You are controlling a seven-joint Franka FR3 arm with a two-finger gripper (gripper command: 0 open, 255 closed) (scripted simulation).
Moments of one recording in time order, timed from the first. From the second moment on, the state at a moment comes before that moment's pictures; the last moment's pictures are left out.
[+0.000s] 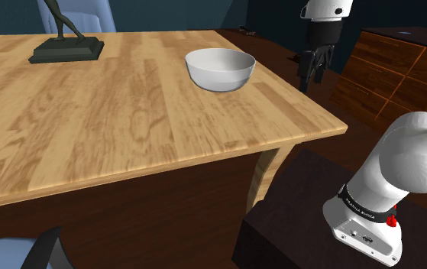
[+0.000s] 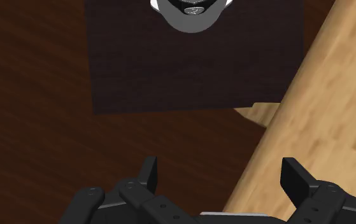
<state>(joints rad) 0.00 -0.81 -0.02 -2.45 0.01 1.49 0.04</state>
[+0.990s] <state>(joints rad) 0.08 -0.44 -0.03 -2.09 0.20 1.62 0.03</state>
